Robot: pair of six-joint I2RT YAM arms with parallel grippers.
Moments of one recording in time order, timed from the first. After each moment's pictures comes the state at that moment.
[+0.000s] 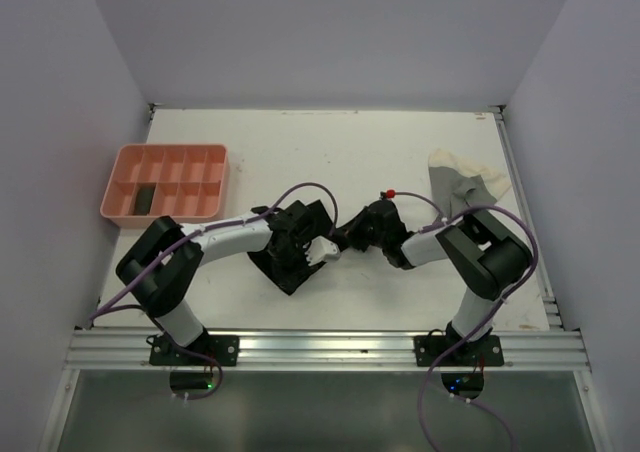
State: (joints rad) left arm -0.77 1.66 0.94 -0.72 0.37 0.44; right arm 0.60 1.78 0.59 0.57 -0.10 1.26
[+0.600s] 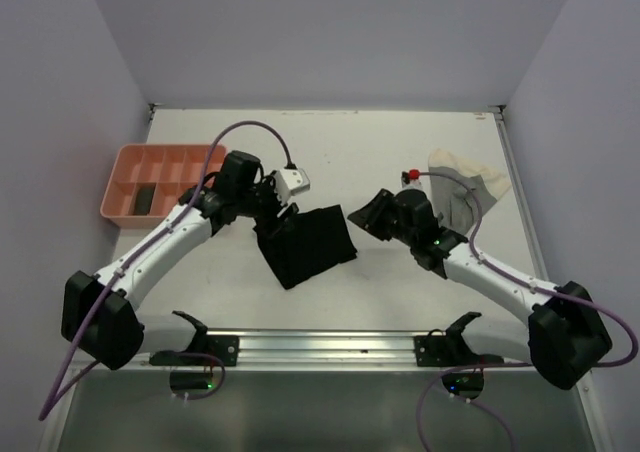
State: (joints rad) left arm -0.55 1.28 1.02 -0.58 0.44 0.45; right arm 0.60 1.17 0.55 0.09 -0.02 1.06
